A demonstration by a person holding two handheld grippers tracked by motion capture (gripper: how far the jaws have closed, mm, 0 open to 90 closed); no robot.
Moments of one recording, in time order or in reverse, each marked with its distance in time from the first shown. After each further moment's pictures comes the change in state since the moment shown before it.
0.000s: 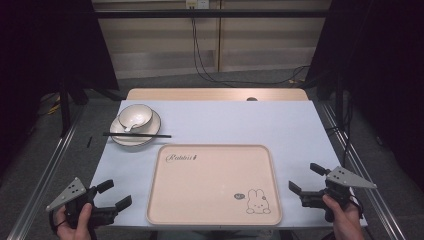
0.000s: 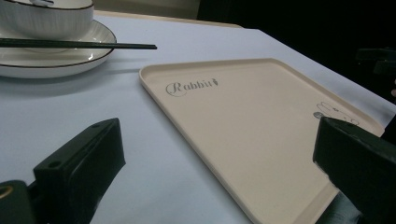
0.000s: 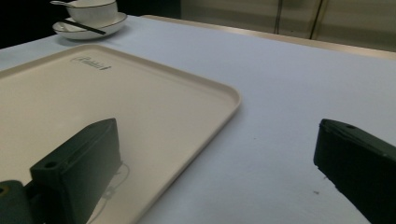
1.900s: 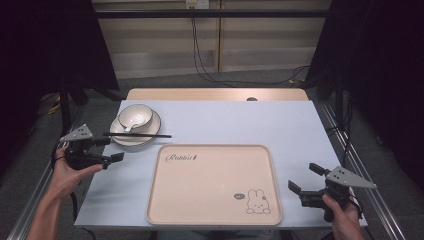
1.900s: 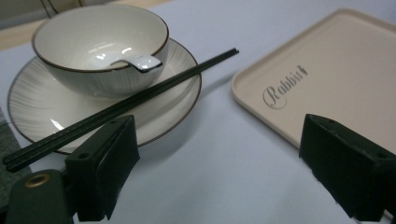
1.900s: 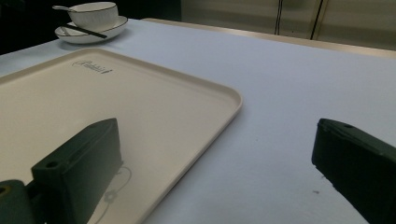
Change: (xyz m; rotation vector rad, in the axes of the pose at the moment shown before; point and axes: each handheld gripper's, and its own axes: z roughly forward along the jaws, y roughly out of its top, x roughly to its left) left arm 0.116 0.090 0.061 0.274 -0.002 0.239; right arm 0.000 0.000 0.001 -0.007 0.012 0.010
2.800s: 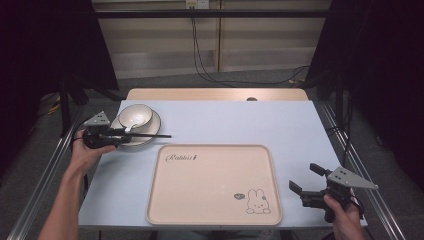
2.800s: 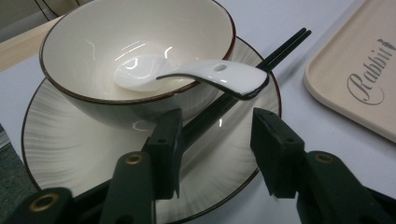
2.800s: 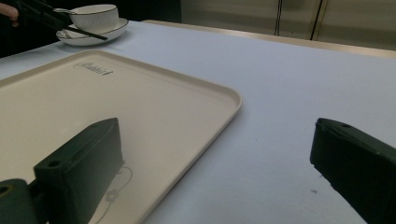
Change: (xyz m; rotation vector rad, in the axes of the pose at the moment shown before) left arm 0.052 0.009 0.059 0.067 -0.003 0.117; right arm -0.001 0.000 -0.003 -0.007 -0.002 0.005
